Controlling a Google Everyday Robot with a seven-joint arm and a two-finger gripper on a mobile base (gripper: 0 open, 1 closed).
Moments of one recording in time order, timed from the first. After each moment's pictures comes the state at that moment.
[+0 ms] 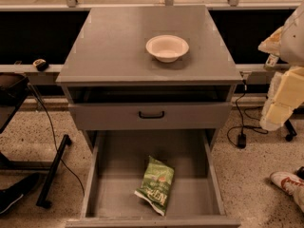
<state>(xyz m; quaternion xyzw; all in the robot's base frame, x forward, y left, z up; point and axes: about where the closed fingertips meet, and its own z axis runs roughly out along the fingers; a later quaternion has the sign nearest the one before) 0.438 -0.217 0.976 -0.60 0.78 -0.03 0.16</state>
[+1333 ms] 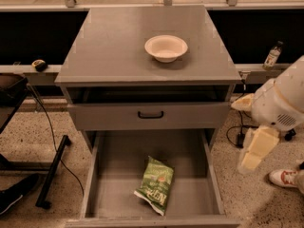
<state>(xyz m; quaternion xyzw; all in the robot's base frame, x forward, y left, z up) 0.428 -0.206 0.837 -0.61 0.77 0.10 0.15</state>
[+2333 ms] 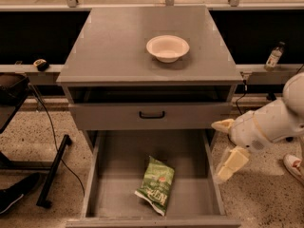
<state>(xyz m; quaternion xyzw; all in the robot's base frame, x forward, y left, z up) 0.447 -0.182 0.736 -0.59 0.75 0.21 0.22</state>
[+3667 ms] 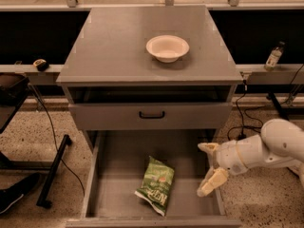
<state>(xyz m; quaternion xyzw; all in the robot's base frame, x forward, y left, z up) 0.463 -0.162 0.611 -0.55 0.73 0.30 0.29</state>
